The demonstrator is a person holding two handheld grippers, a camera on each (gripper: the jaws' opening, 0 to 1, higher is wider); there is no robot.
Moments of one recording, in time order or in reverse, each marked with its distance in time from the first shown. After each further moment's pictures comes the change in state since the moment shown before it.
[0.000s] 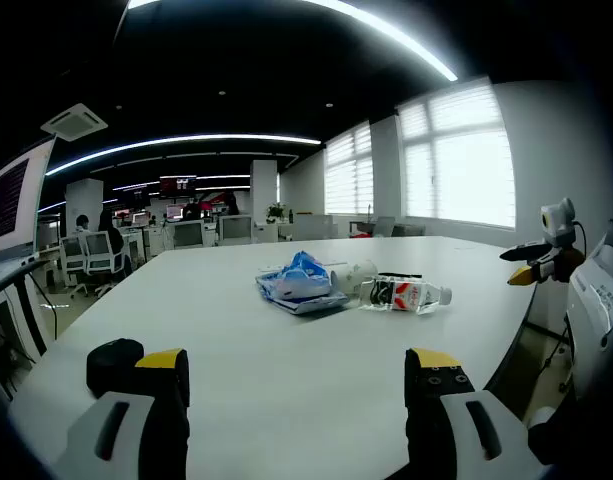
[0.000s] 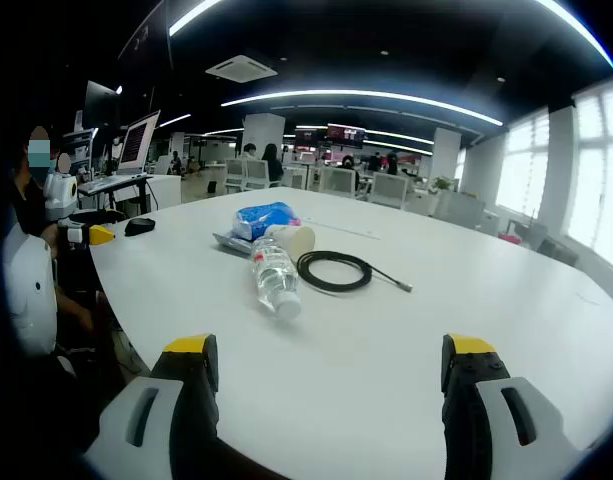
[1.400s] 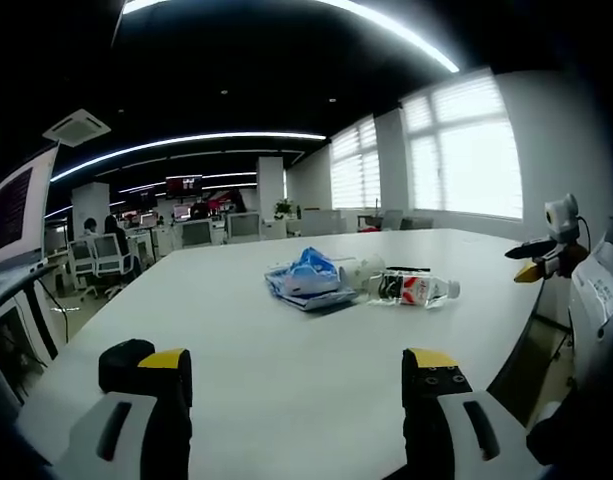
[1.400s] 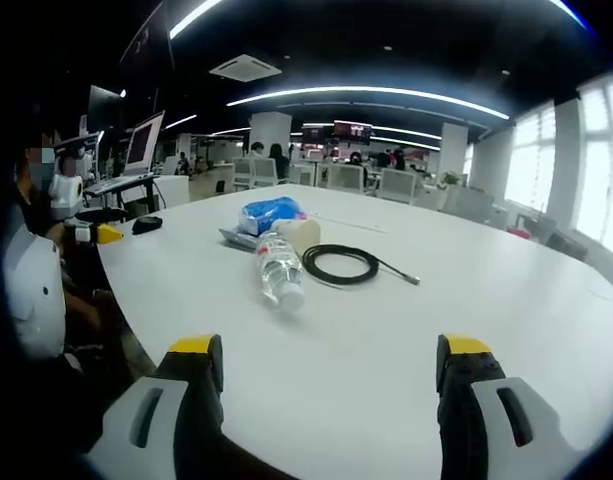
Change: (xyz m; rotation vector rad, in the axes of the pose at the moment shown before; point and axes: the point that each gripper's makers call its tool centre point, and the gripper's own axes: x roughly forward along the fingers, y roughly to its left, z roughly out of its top) left arm 0.000 0.002 0.001 0.026 0.025 0.038; right arm 0.000 0.000 -0.011 0.001 0.020 0.028
